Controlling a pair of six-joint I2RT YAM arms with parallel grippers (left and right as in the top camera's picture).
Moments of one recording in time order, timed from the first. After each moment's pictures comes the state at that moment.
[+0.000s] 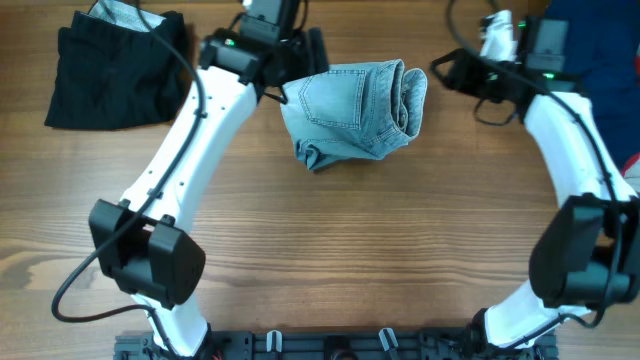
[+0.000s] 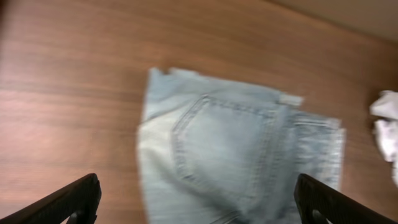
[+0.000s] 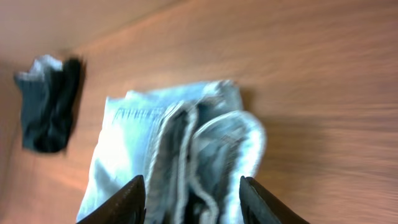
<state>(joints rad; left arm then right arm) -0.39 1.91 1.87 -0.91 -0.06 -0.57 -0.07 1.82 1.40 -0.47 -0.57 0.21</state>
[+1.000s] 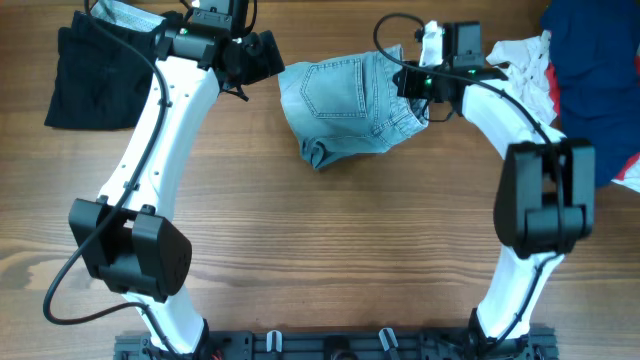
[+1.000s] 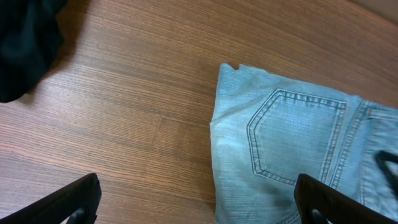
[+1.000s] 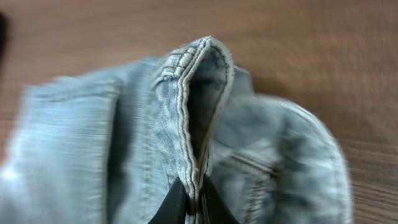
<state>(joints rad) -0.25 1.92 1.87 -1.03 -0.06 -0.56 0.10 2.11 1.47 -0.29 -0.37 0.19</state>
